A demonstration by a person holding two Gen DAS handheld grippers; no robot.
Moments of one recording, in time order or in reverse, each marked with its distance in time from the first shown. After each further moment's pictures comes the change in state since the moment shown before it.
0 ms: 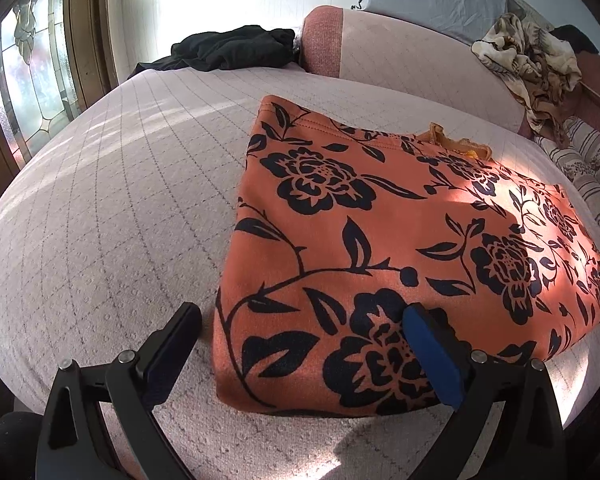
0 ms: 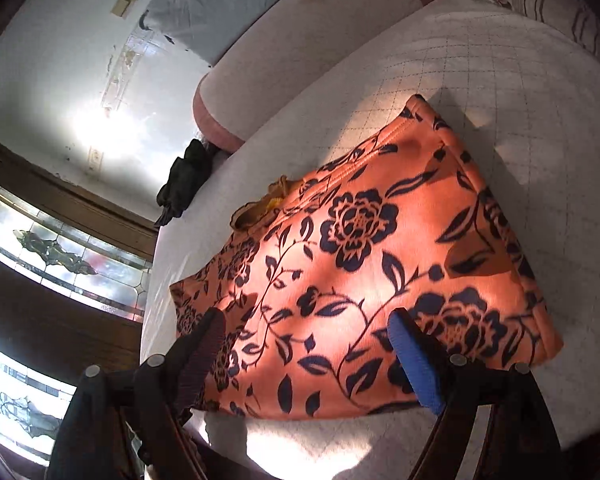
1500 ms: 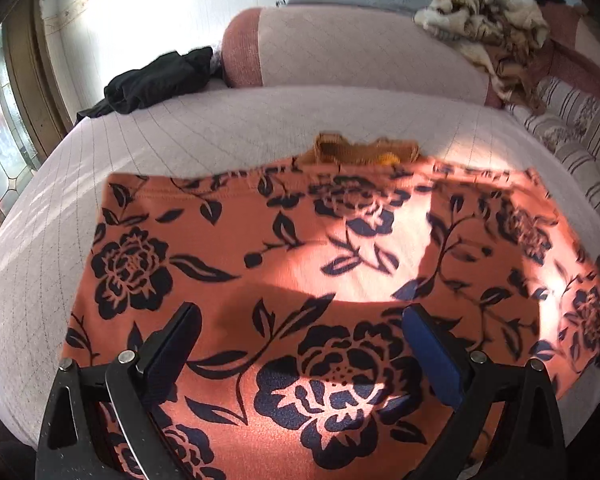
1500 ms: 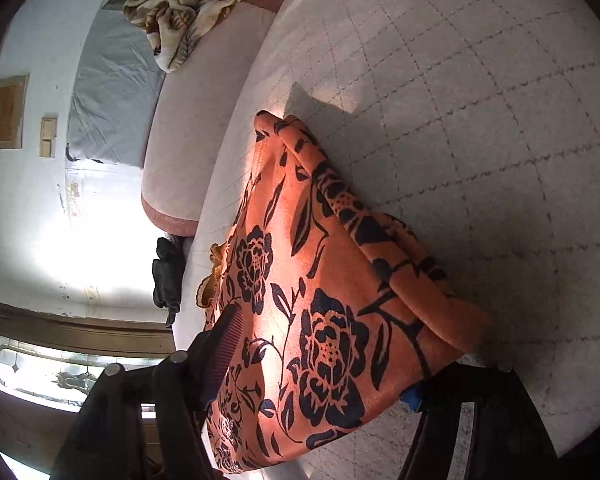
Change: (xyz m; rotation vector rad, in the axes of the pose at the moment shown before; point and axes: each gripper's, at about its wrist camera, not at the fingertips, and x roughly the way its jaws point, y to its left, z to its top) left arm 0.039 -0.135 0.051 0.166 0.079 0.020; right arm 0.002 -0.100 -0.003 0.465 -0.156 0.040
